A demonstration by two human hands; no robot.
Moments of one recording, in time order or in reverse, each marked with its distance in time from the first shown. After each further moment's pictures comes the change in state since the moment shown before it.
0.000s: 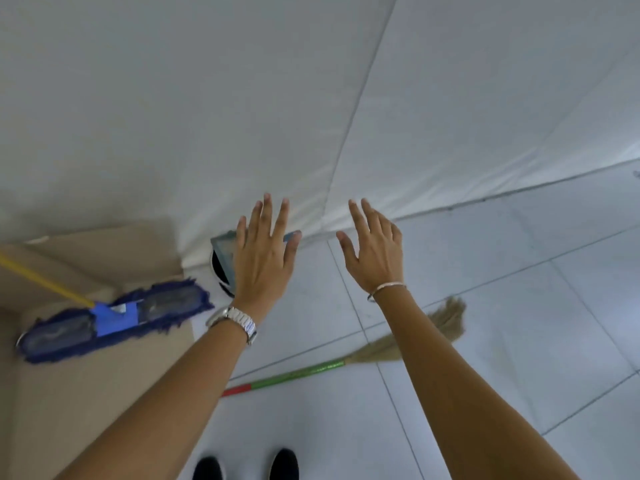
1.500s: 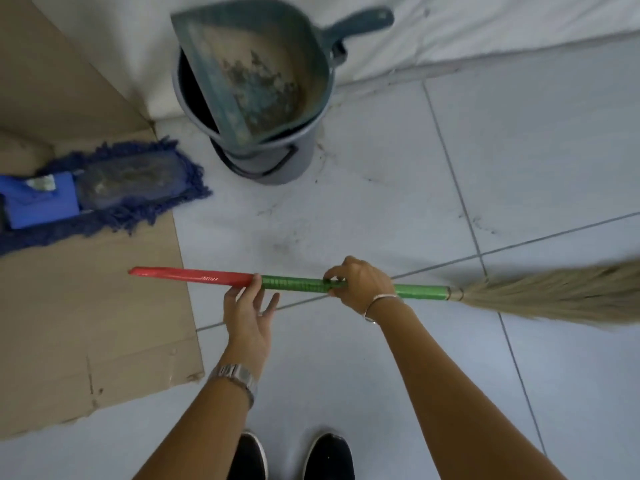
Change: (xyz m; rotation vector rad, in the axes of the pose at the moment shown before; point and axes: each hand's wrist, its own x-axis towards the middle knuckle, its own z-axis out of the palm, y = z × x) left_hand -0.242 -0.242 0.425 -1.482 0.272 -1.650; right_hand -0.170 0.062 0.526 0.207 -0.960 0.043
